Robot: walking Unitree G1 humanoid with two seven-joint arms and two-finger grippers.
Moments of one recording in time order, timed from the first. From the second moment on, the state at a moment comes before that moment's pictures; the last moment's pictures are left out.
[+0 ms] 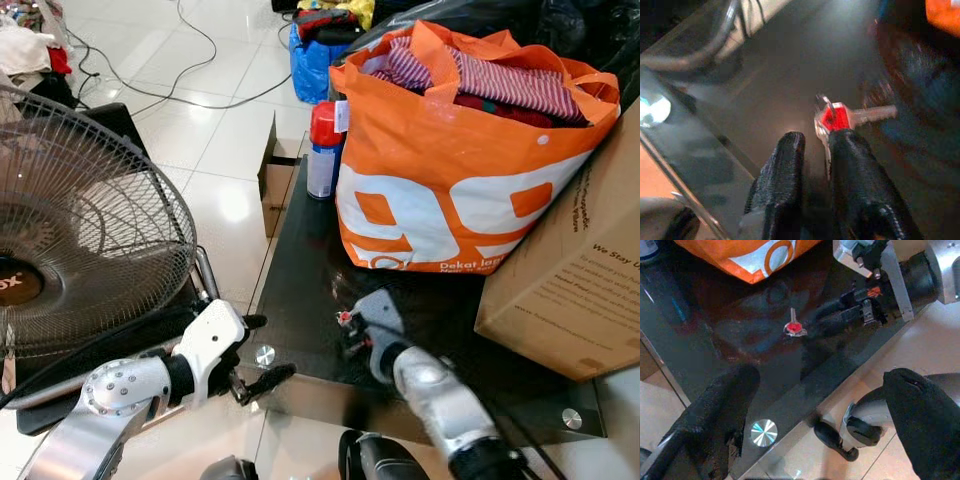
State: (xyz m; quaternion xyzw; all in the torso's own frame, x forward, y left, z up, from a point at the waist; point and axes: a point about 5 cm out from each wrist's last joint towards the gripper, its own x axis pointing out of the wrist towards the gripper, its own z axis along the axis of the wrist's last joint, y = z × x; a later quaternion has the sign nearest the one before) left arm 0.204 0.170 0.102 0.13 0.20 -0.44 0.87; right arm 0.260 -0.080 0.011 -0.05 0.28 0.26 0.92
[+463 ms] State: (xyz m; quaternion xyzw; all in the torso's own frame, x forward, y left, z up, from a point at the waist) left arm 0.202 0.172 0.100 0.13 0.20 -0.44 0.87; right arm 0.266 -0.069 -0.002 -0.10 0.30 0.22 0.92
